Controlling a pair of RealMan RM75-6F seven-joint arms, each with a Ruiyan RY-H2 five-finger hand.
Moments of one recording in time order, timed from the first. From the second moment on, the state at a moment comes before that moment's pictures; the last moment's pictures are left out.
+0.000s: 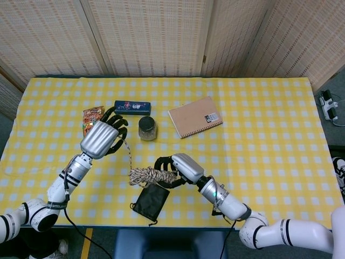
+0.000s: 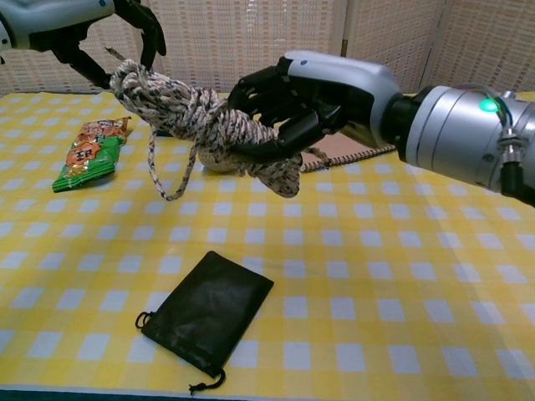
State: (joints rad) left arm -0.77 -1.24 -0.23 -1.62 1.38 1.05 0.27; right arm 0.76 -1.51 0.26 -1.74 -1.33 0.86 0.34
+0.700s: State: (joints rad) left arm -0.78 -1.28 -0.23 -1.72 1.49 1.17 0.39; right arm 0.90 -1.62 0.32 -1.71 -0.94 0.77 0.14
